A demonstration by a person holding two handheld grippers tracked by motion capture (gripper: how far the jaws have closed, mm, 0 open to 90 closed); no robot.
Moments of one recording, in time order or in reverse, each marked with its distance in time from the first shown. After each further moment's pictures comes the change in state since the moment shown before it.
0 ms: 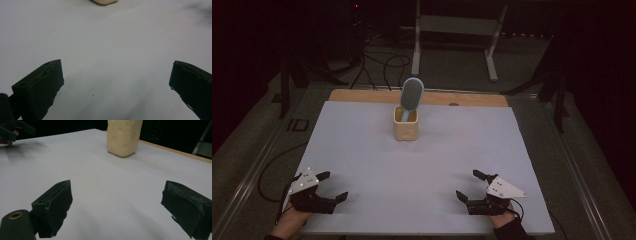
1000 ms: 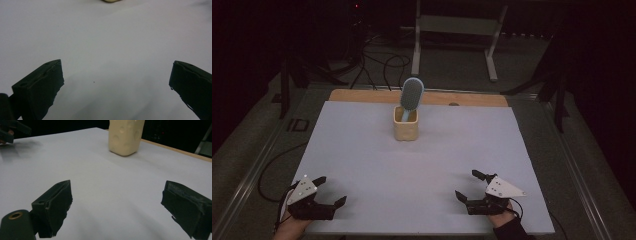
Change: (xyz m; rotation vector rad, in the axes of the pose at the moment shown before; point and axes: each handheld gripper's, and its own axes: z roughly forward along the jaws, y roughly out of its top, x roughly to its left) left arm -0.013 -0.010 -0.009 -0.029 0.075 0.002; right arm 0.000 0.000 0.002 0.008 0.013 -0.002
